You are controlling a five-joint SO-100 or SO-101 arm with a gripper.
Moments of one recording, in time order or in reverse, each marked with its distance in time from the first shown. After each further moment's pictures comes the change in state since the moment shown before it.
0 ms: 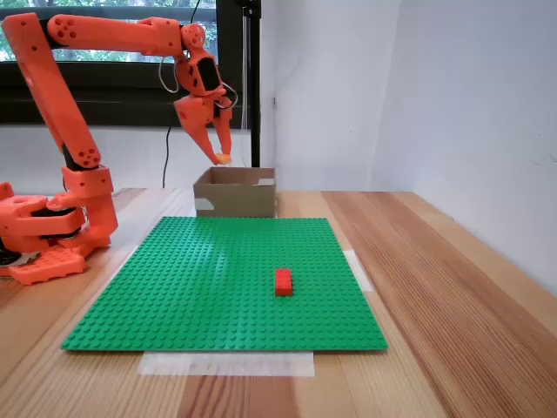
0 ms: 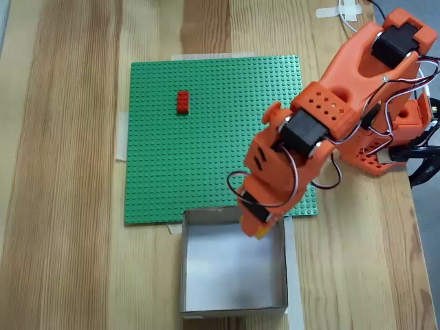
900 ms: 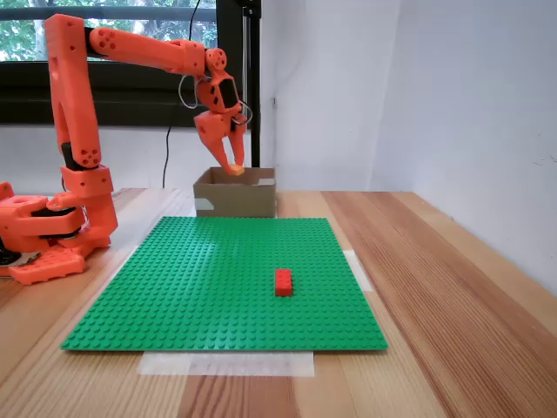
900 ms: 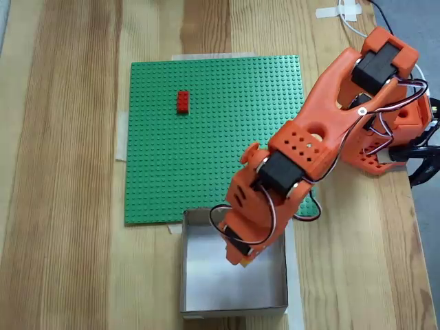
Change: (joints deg) arm -1.3 -16.9 -10.5 -4.9 1.5
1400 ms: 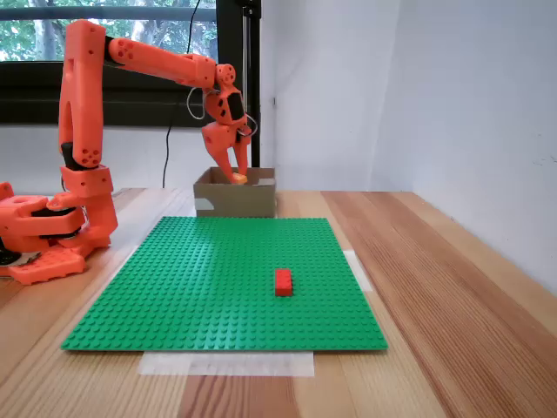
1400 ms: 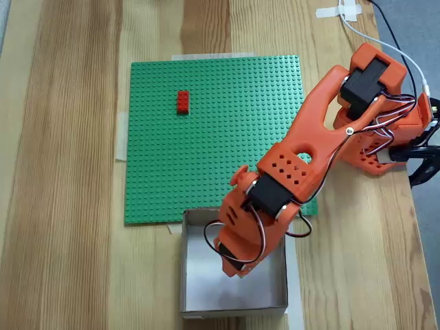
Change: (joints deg) arm -0.7 -9.2 -5.2 -1.1 0.7
